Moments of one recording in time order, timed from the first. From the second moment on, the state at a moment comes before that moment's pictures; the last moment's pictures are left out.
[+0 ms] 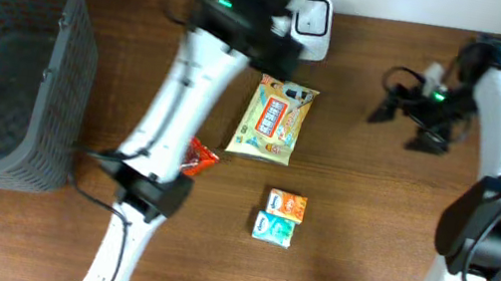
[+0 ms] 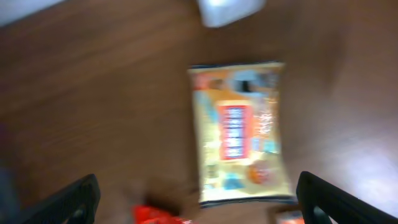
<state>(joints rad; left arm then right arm) -0.45 2.42 2.97 -1.66 -0.09 -0.11 -0.10 2.13 1.98 -1.47 -0.49 0.10</state>
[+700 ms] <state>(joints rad) -0.12 2.43 2.81 -1.69 -0.17 -0.17 0.48 2.23 1.98 -1.08 0.04 0.75</state>
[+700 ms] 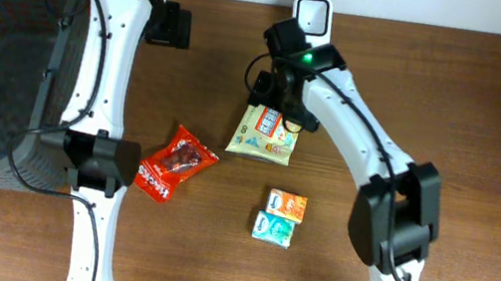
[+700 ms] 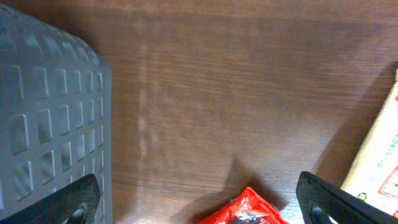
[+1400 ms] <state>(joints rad) -0.12 2.43 2.80 -1.69 -0.18 -0.18 0.51 2.38 1.99 -1.00 0.09 0.76</state>
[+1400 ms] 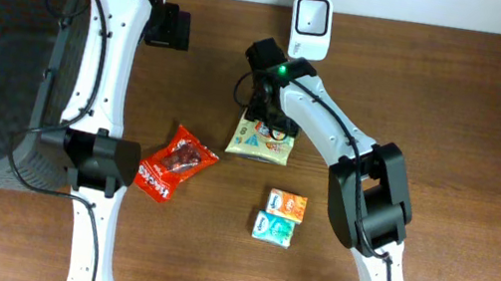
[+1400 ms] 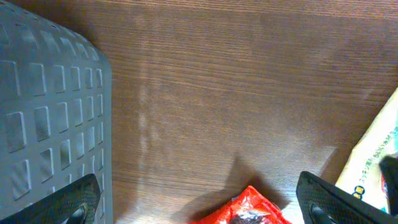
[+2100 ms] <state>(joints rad) -0.12 2.43 2.80 -1.68 -0.18 -0.18 0.45 2.38 2.16 -1.17 0.03 0.60</state>
